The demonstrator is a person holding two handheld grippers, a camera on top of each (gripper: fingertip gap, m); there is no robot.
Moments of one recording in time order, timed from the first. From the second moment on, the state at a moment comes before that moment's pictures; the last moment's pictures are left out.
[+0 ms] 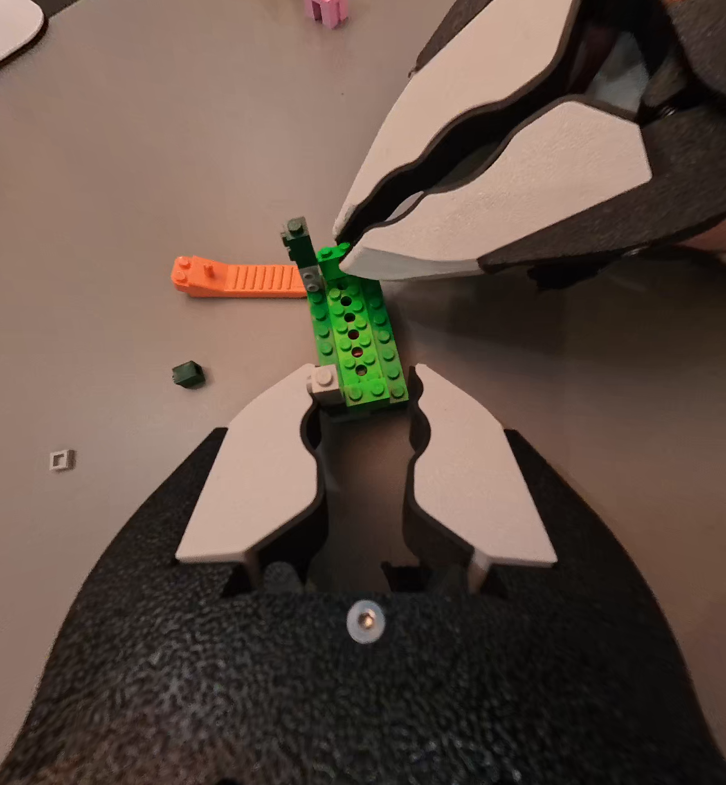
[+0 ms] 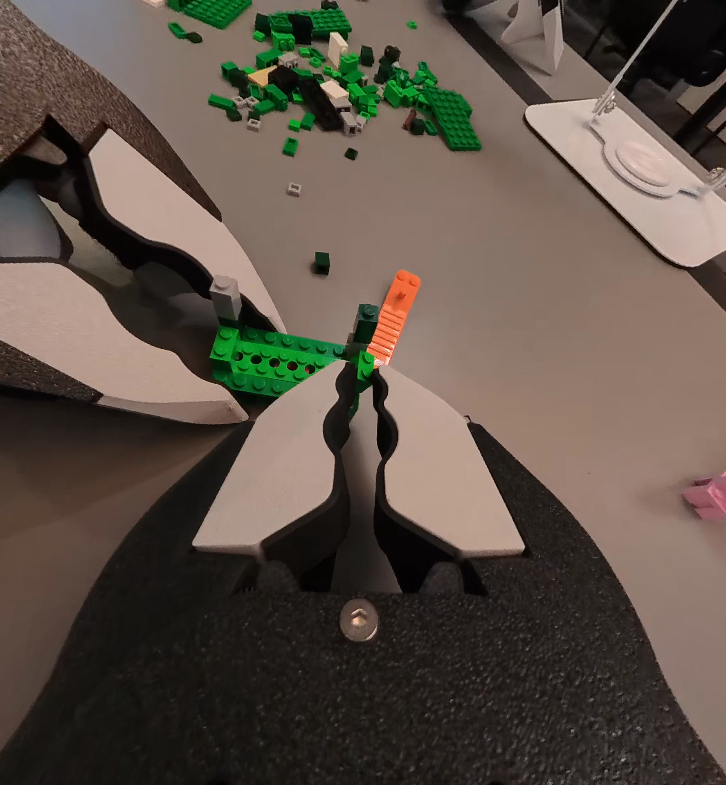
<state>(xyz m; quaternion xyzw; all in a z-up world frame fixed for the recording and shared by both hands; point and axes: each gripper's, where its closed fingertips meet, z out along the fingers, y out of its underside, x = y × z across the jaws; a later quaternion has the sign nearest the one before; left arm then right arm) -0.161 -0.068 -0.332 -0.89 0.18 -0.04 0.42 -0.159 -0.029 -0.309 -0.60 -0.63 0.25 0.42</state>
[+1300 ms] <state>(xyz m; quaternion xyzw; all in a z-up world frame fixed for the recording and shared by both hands) -0.154 -0.062 -0.332 -0.89 0.19 -0.04 0.42 -0.156 -0.030 -0.310 -0.59 -0.67 0.17 0.41</state>
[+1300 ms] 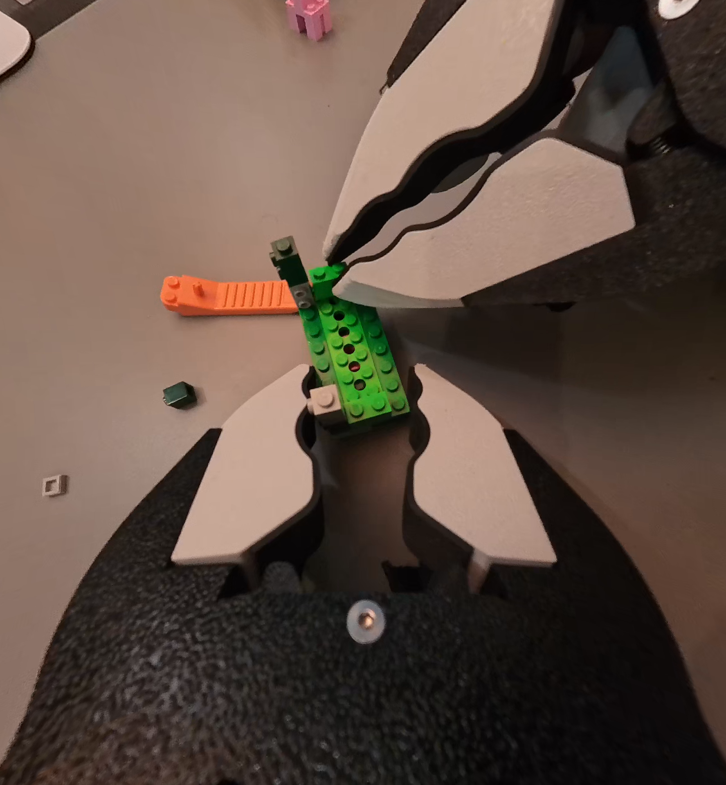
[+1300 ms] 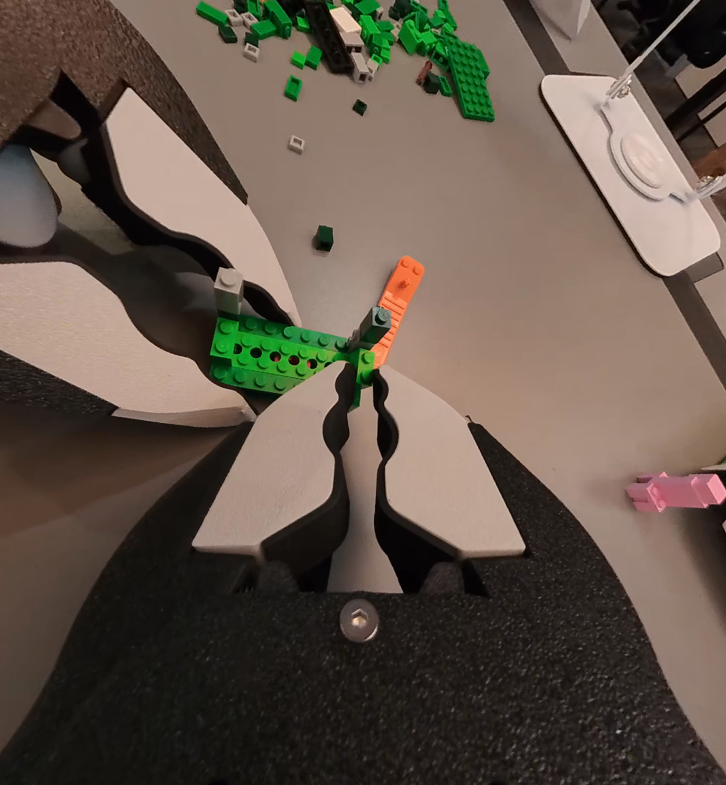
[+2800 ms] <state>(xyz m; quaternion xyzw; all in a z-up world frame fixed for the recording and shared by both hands) -0.134 -0.077 -0.278 -0.84 0.24 -0.22 0.43 -0.120 -0.050 -0.258 -0.20 -0.75 0.16 0.61</state>
